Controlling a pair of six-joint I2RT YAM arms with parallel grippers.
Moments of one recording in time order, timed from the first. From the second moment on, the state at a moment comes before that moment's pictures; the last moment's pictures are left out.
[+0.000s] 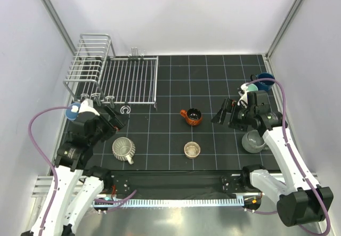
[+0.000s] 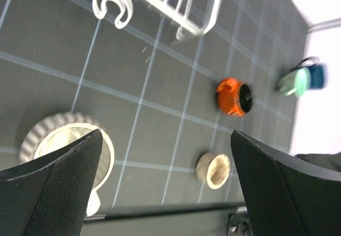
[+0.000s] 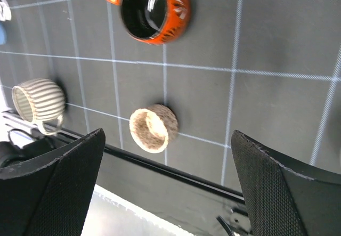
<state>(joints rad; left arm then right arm) -0.25 0.55 0.79 -0.77 -0.01 -0.84 0.13 0.96 0.87 -0.78 -0.39 0.44</state>
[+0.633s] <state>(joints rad) -0.42 1.06 0.94 -1.13 -0.14 -0.74 0.27 0.99 0.94 -0.86 -0.49 0.38</state>
